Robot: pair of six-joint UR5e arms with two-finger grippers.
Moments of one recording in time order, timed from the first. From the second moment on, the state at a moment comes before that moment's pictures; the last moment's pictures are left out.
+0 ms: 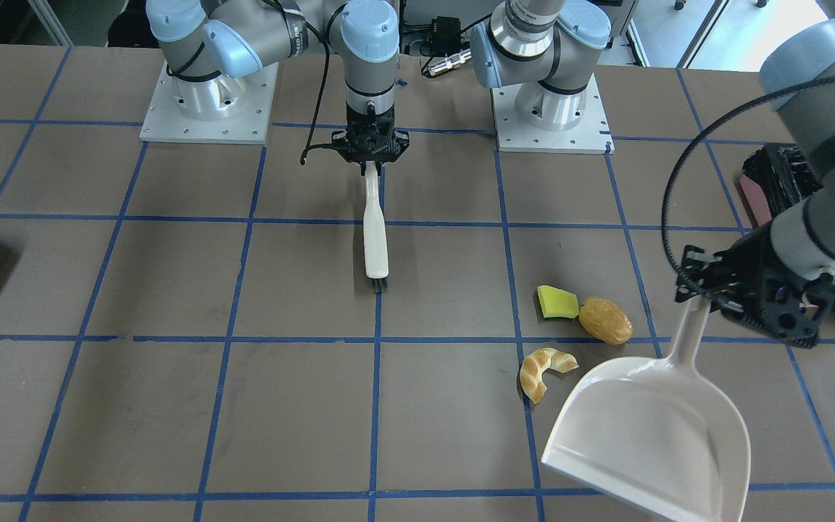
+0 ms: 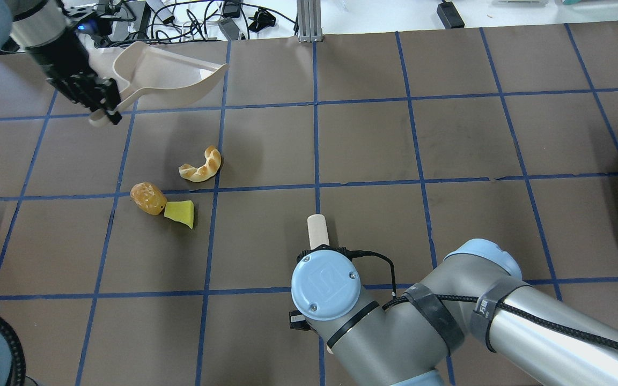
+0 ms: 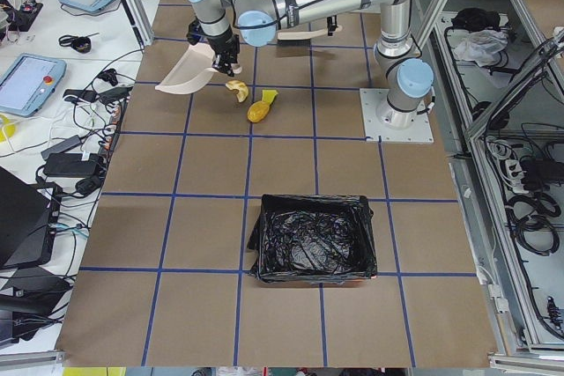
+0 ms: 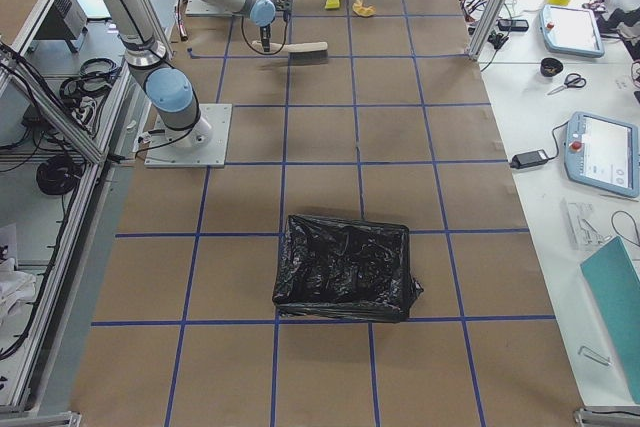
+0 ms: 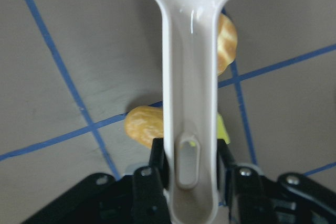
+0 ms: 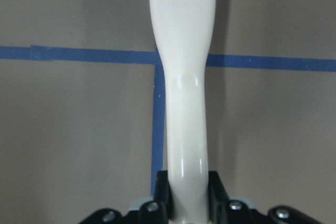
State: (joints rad) left arm -1.25 -1.87 -1.40 -1.60 1.61 0.79; right arm 2.22 -1.53 2.24 -2.24 -1.56 0.60
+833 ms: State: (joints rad) left arm -0.88 -1.86 -1.63 -1.18 1.78 1.99; right arm 2.17 -1.56 2.18 -2.23 -1.58 0.62
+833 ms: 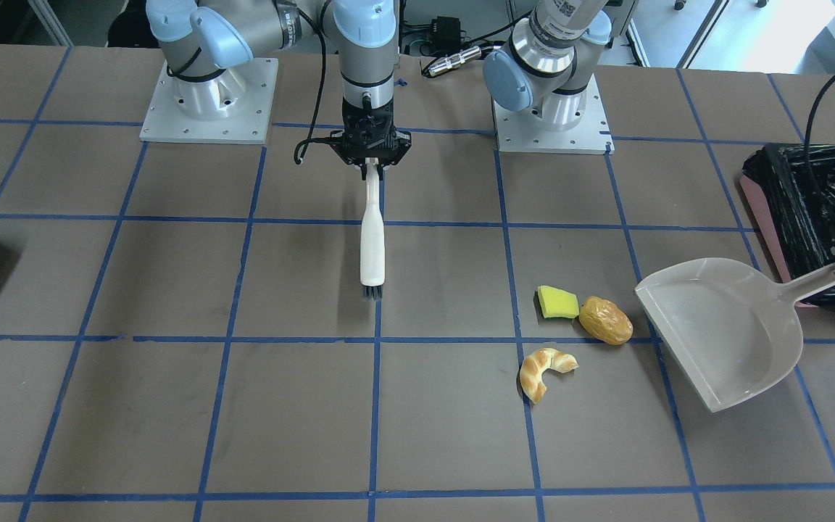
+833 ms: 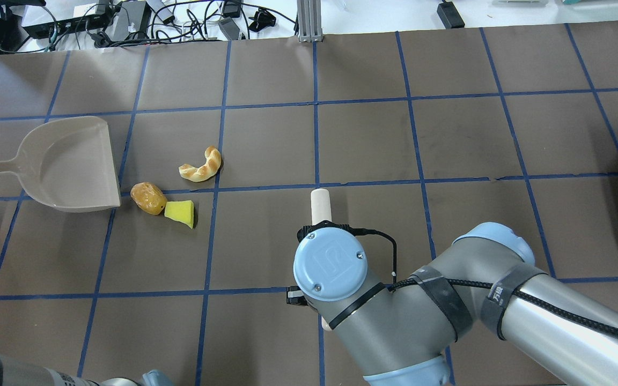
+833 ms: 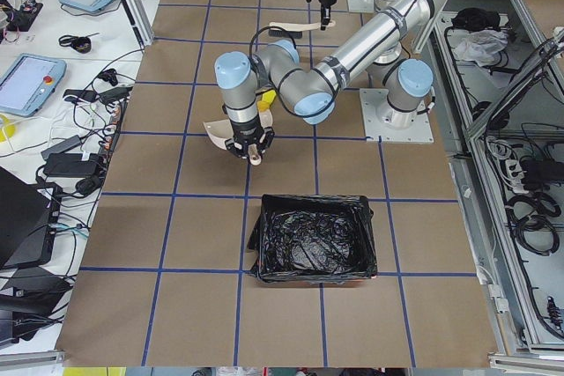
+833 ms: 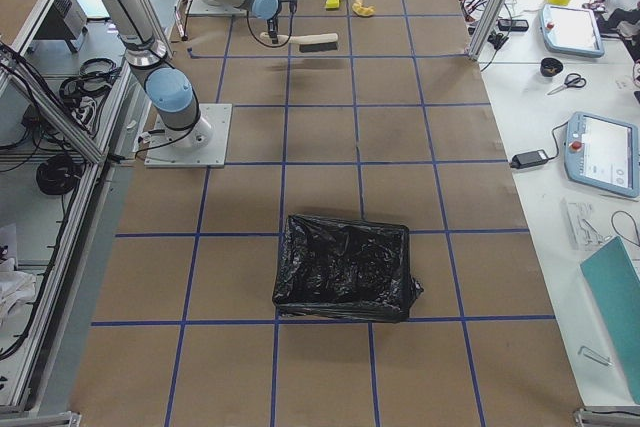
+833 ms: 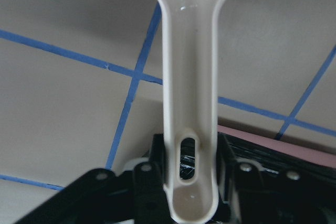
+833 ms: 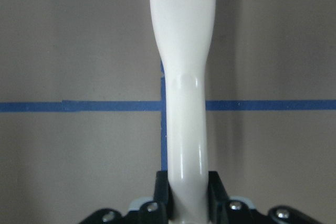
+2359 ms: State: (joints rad) left arm -0.93 -2.00 -1.63 -1.10 1.83 2.20; right arm 2.39 -1.07 1.54 -2.09 -1.51 1.38
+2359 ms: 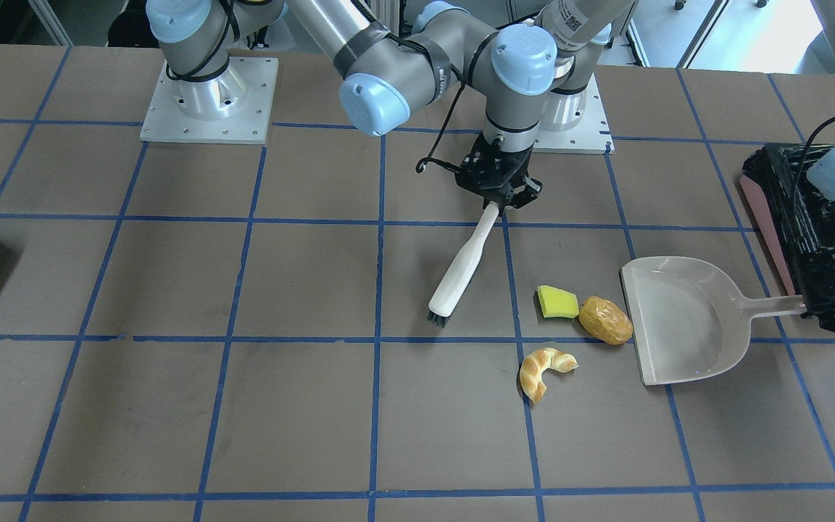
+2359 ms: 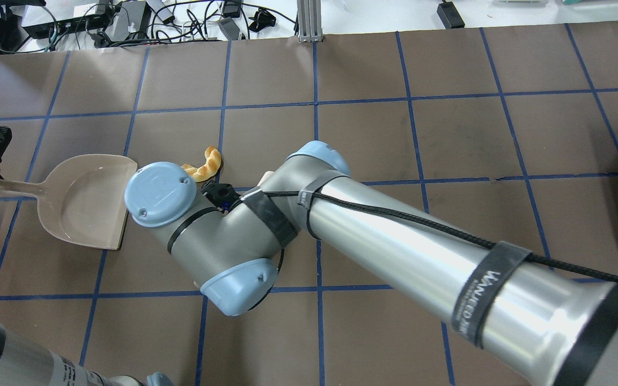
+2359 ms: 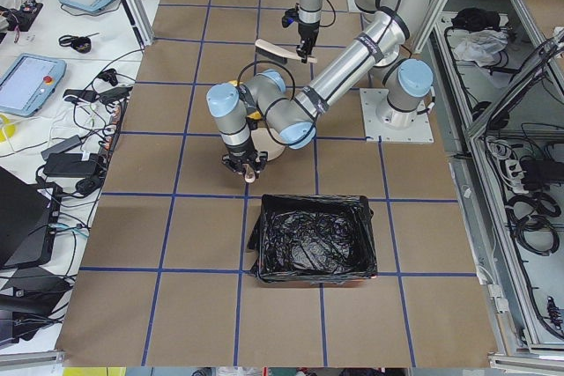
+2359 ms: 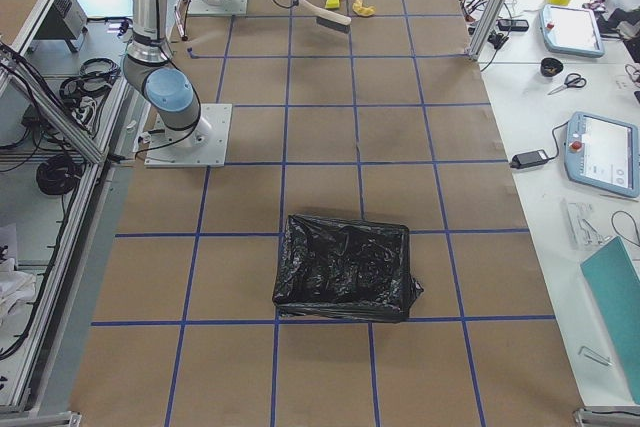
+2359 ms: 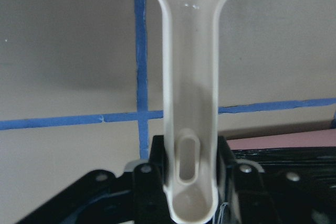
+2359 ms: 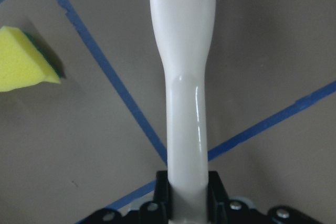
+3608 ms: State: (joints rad) left arm -0.95 -2.02 -1.63 -1.08 1.86 2.18; right arm 2.53 -0.88 1.29 -2.02 -1.49 1.65
